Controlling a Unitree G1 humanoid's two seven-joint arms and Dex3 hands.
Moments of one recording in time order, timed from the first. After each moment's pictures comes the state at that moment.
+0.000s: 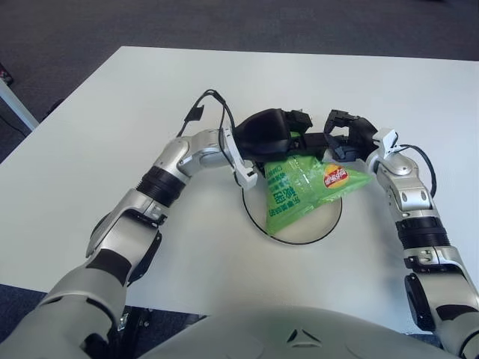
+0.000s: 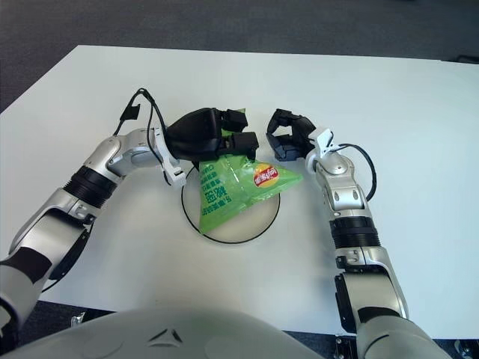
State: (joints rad) left arm -0.75 0.31 -0.45 0.37 0.80 -1.03 0.05; right arm -0.38 -0.39 0.03 0.28 0.06 0.14 0.32
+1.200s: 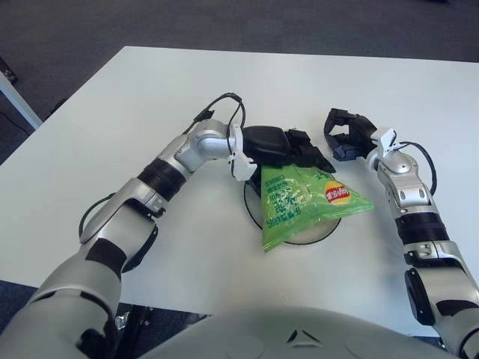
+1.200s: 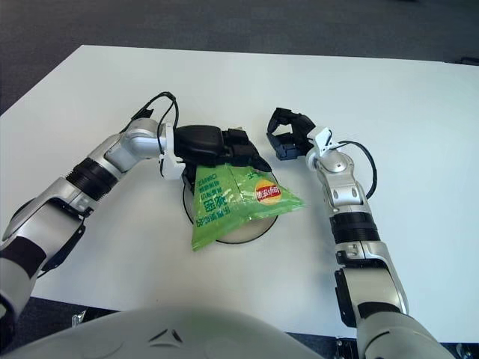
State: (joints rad) left arm -0.82 0.35 -0.61 0.40 0.15 -0.88 -0.74; right arm -0.41 -0.40 0.03 0.34 0.03 0.08 0.34
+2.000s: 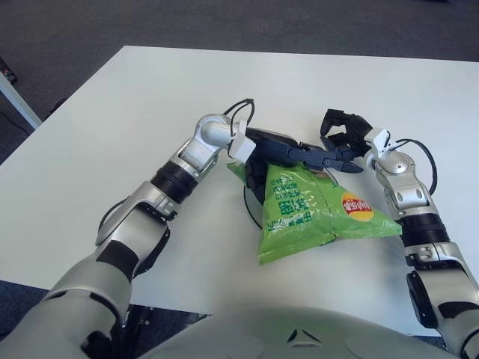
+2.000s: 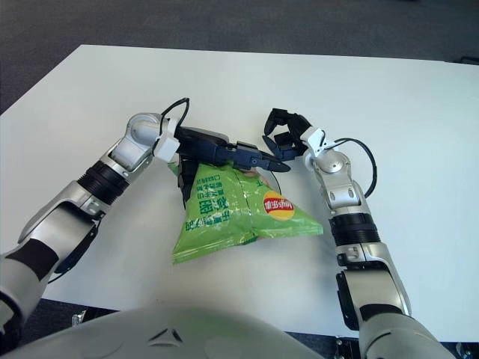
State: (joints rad) left arm -0.80 0.24 -0.51 0.38 -0.28 -0.68 -1.17; right arm -0.38 -0.42 0.07 0.24 -0.05 0.08 0.32
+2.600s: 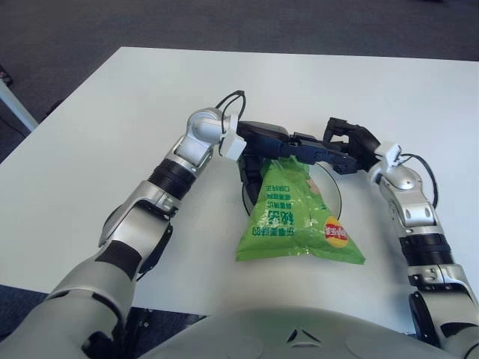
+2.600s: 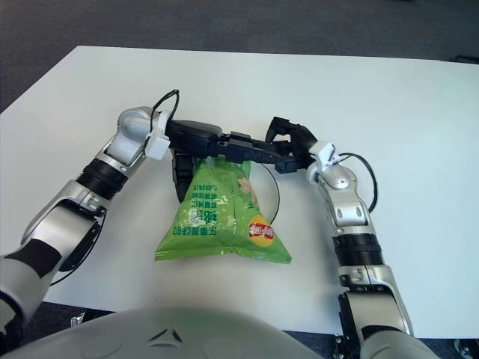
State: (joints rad) left arm -0.81 0.25 -0.44 0.41 -0.15 -0.80 -1.18; right arm -0.35 -0.44 0.09 0.16 -0.06 0.16 0.36
